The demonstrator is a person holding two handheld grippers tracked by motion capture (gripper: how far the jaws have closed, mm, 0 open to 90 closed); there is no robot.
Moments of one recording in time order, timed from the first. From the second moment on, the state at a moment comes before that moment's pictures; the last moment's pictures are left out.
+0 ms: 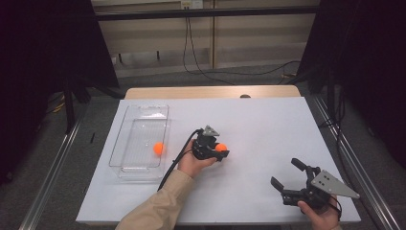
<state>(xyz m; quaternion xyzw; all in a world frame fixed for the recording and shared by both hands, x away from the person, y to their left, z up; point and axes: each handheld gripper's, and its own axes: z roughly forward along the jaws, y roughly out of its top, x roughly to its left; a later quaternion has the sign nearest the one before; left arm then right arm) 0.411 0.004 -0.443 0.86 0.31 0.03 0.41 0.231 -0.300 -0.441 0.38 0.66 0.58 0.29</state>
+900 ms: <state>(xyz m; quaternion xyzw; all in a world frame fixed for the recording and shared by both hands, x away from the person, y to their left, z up) 0.410 0.017 -0.429 0.85 0.32 0.04 0.41 0.230 -0.299 -0.441 0.38 0.66 0.58 0.29</state>
